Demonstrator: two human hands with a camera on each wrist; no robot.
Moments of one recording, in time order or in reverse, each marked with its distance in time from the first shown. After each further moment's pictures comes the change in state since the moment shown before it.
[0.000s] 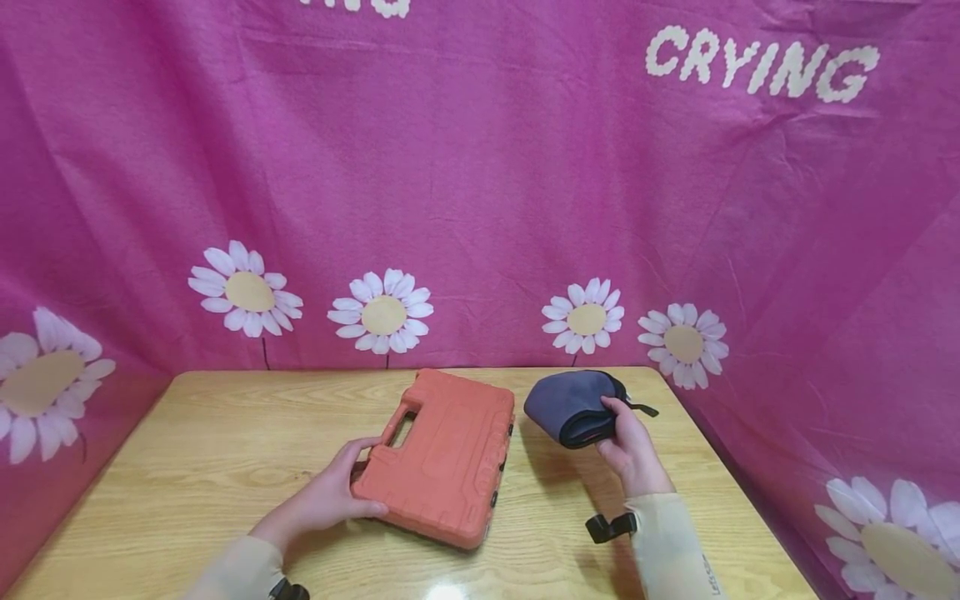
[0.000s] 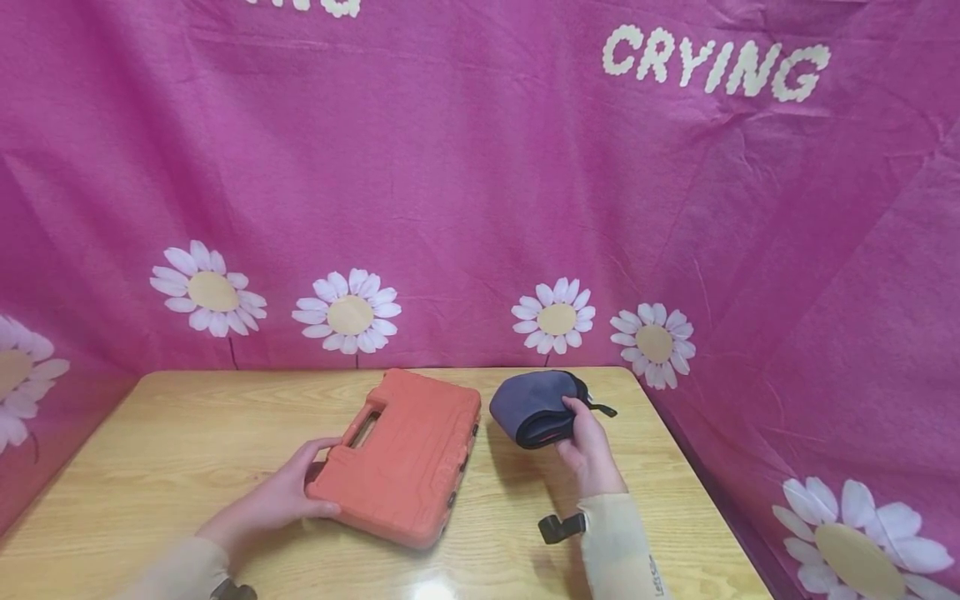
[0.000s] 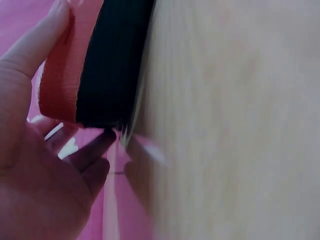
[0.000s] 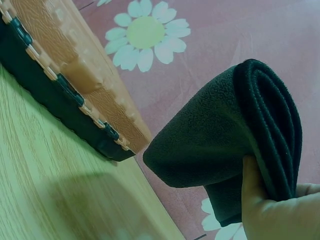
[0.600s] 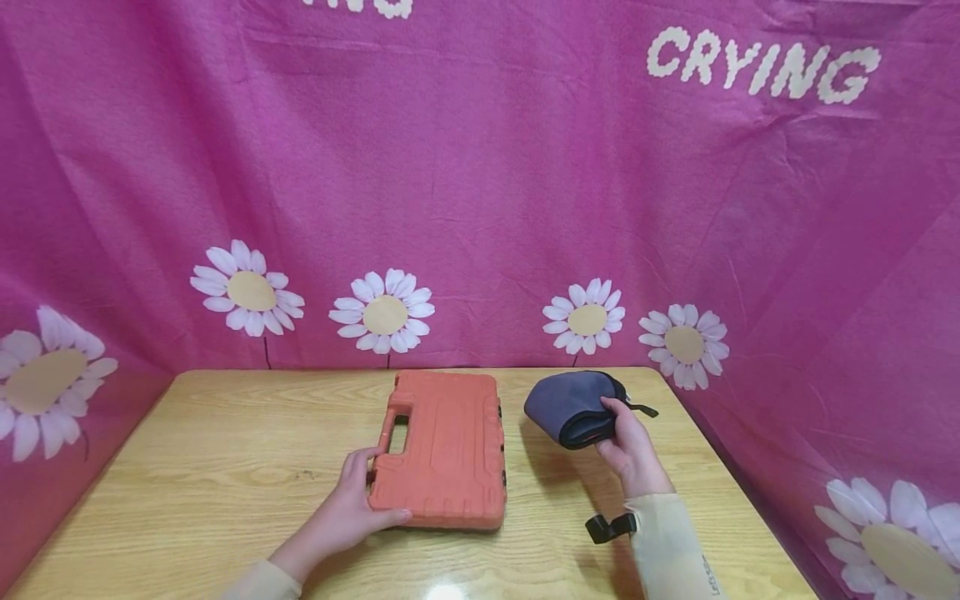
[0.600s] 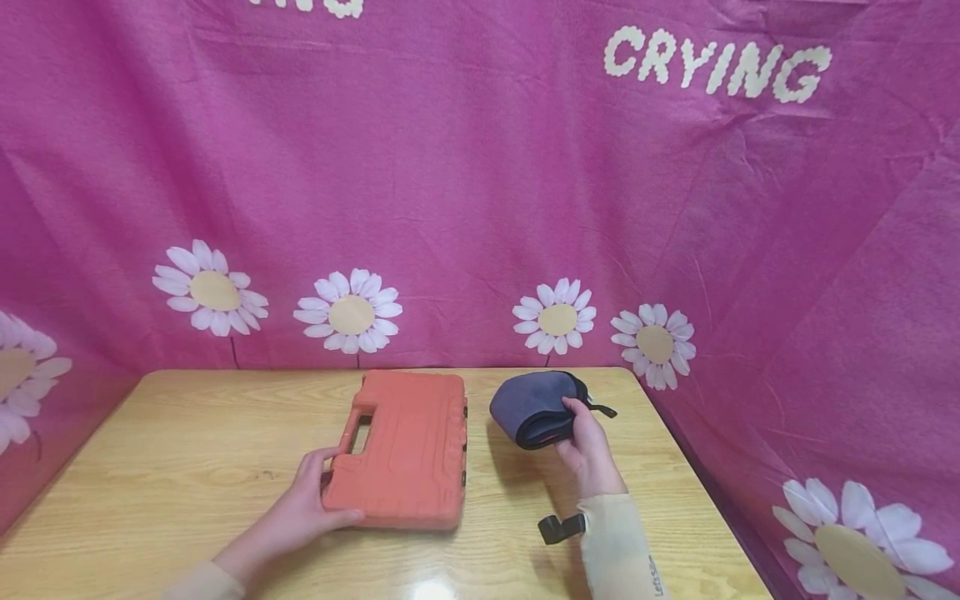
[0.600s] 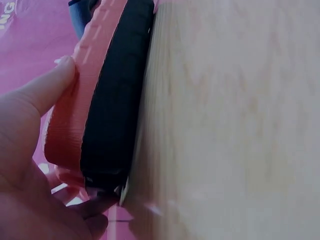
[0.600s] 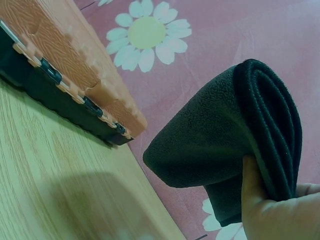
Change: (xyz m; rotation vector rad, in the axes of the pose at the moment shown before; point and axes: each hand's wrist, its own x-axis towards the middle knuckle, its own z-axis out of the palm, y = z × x) left_hand -0.008 0.016 0.044 0.093 0.215 -0.145; right_hand 0.000 0.002 -0.001 -0.022 -0.012 -0.009
